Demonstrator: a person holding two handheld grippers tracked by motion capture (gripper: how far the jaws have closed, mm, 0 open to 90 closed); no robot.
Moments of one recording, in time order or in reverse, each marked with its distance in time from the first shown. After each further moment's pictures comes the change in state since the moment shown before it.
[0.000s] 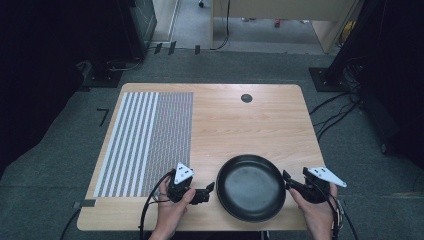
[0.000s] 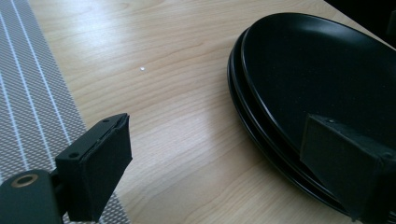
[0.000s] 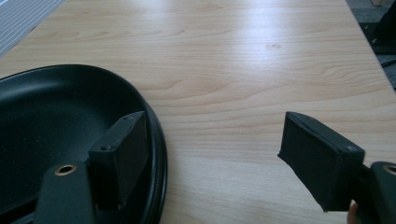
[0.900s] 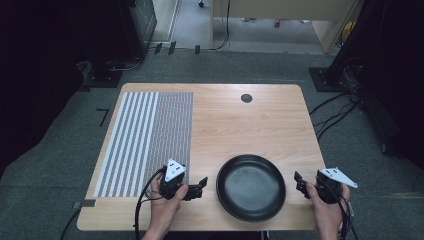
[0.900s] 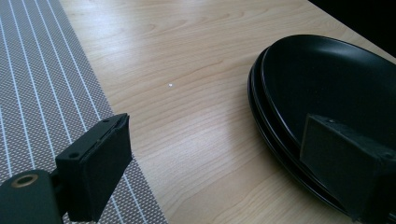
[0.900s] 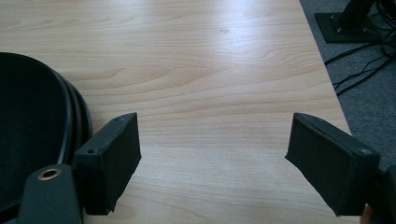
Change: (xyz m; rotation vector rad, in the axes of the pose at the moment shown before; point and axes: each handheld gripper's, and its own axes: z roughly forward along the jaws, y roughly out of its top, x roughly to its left) left arm 0.014 0.010 -0.018 -0.040 0.045 0.003; right arm -0.034 -0.005 -0.003 0.027 -0.092 0.022
